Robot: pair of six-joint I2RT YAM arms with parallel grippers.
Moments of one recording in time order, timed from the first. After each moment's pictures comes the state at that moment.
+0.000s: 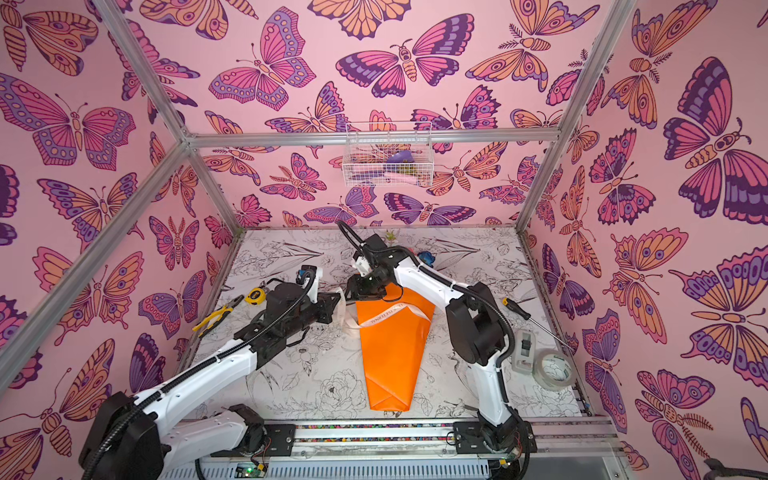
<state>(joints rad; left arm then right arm) -0.52 1.16 0.69 0.03 0.12 -0.43 0.67 2.02 1.70 -0.74 -0.41 0.44</state>
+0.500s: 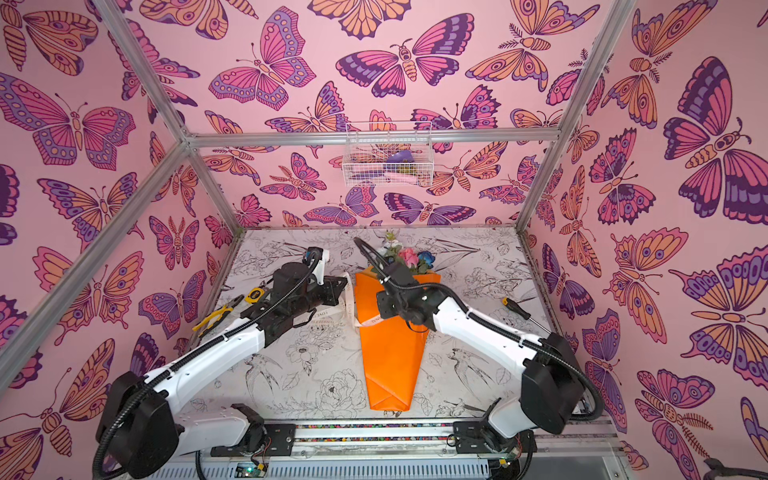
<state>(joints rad) -0.52 1.30 0.90 -0.04 0.18 -0.46 0.86 1.45 1.15 -0.52 0.26 0.38</state>
